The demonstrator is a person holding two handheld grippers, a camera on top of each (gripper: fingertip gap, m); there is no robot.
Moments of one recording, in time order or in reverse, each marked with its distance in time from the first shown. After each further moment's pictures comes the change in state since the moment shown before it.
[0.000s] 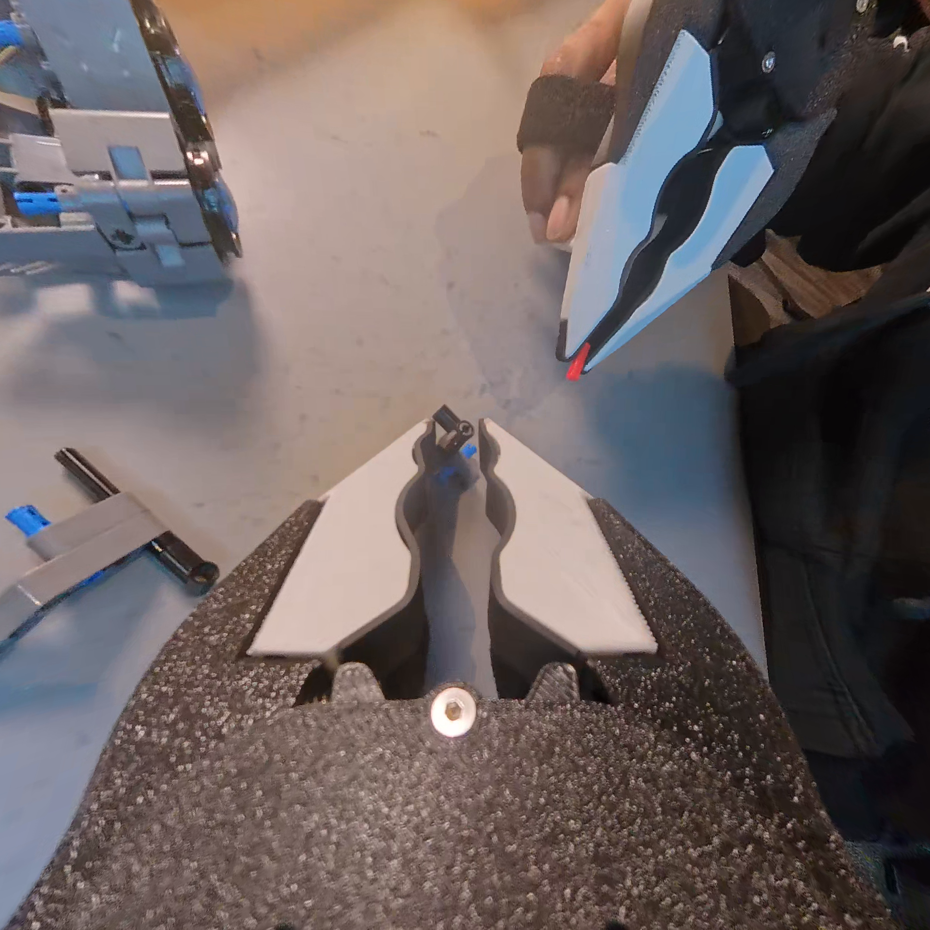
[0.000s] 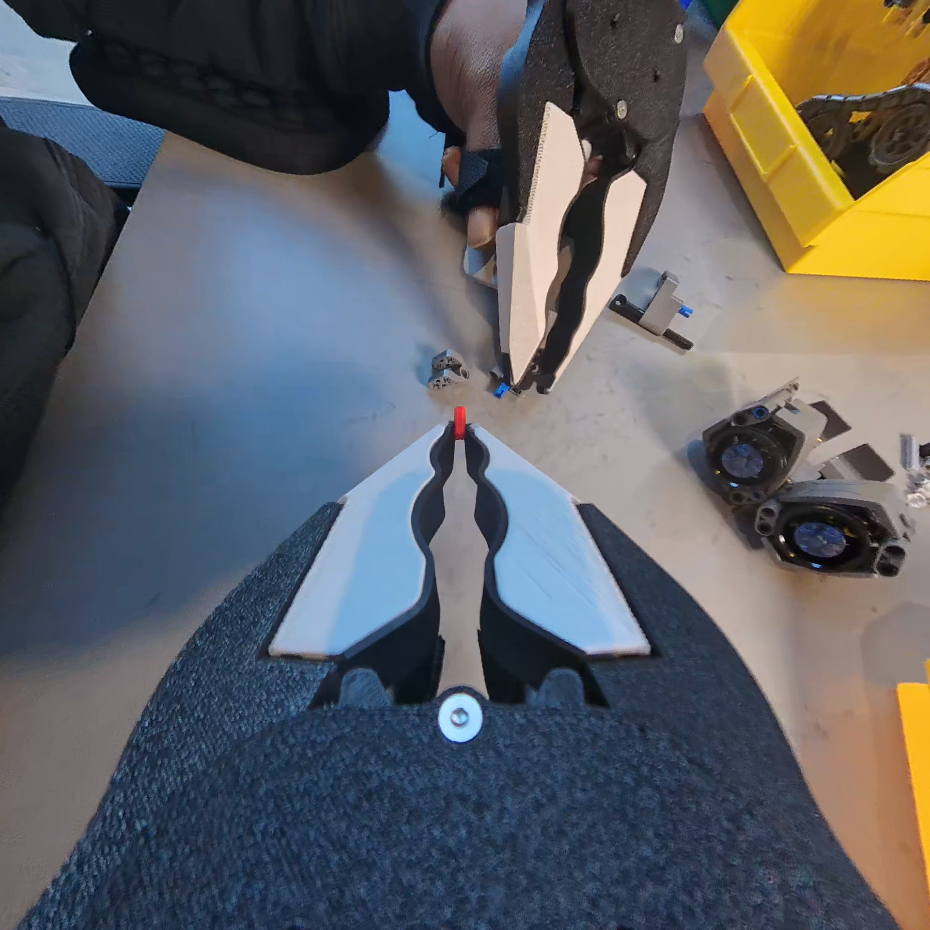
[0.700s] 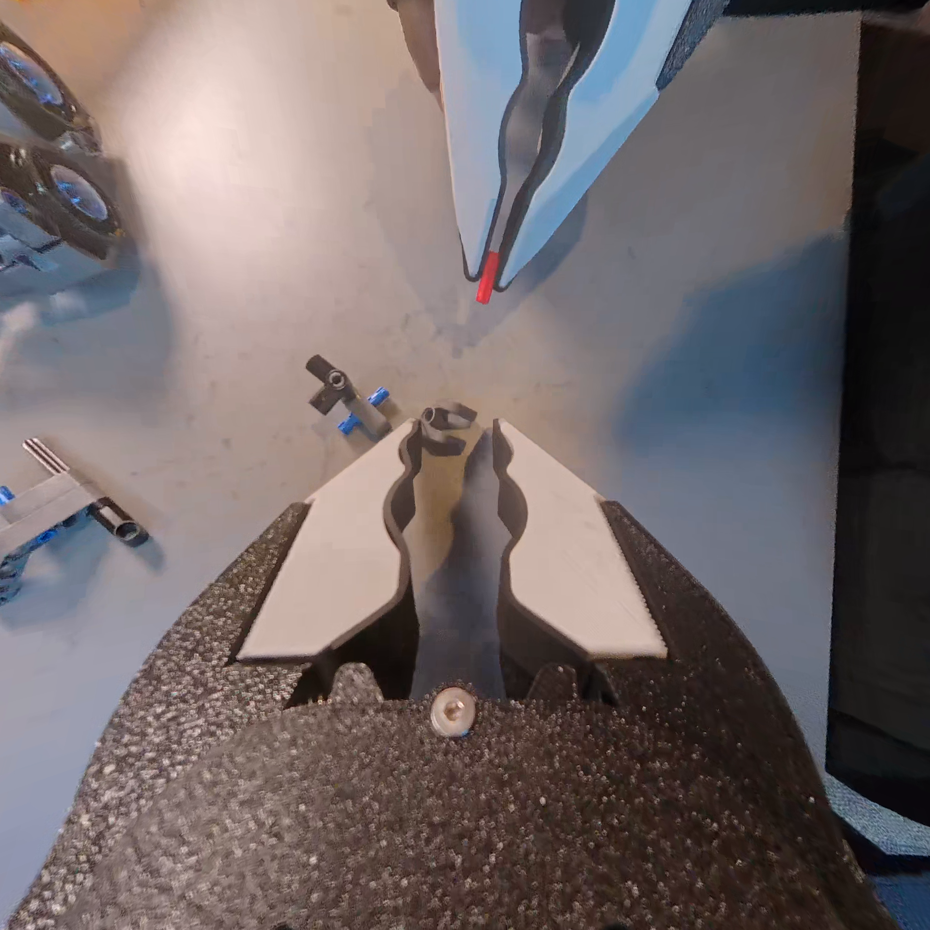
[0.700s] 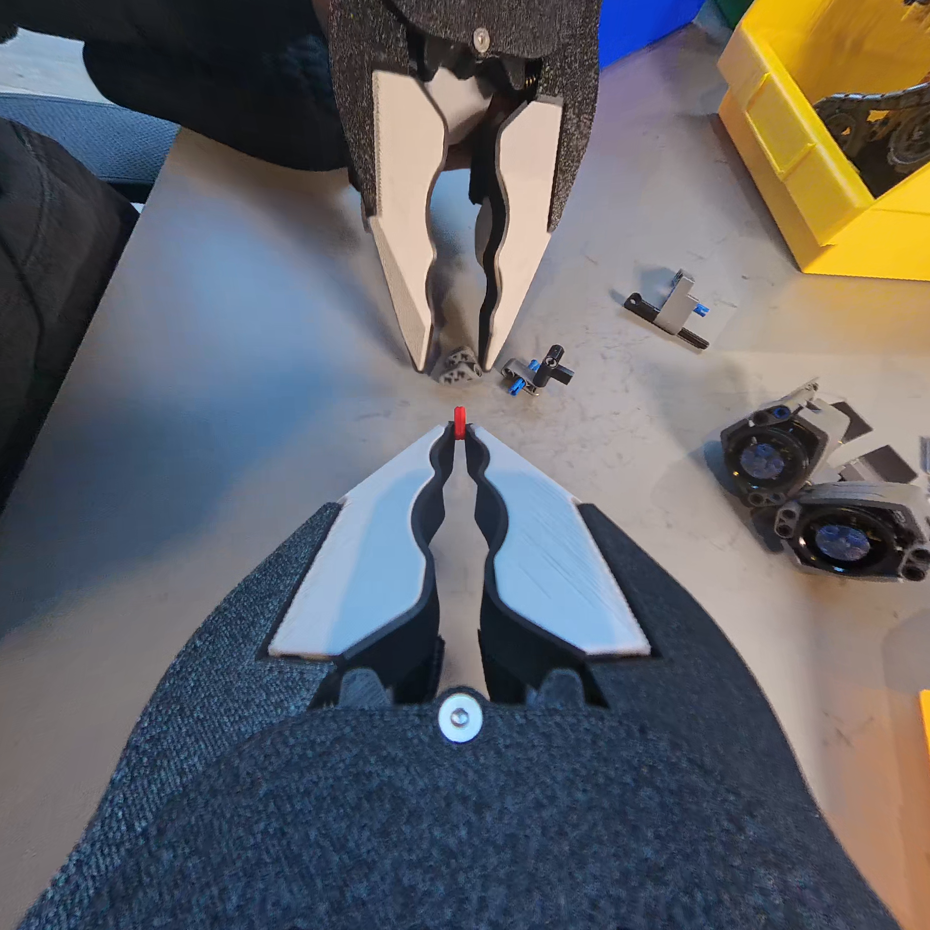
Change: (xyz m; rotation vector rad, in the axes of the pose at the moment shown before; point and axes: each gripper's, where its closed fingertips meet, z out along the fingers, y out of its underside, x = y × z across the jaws) left arm 0.030 0.033 0.003 -0.184 -0.248 0.270; right arm -0.007 0.002 0.001 0.003 -0.009 -0.004
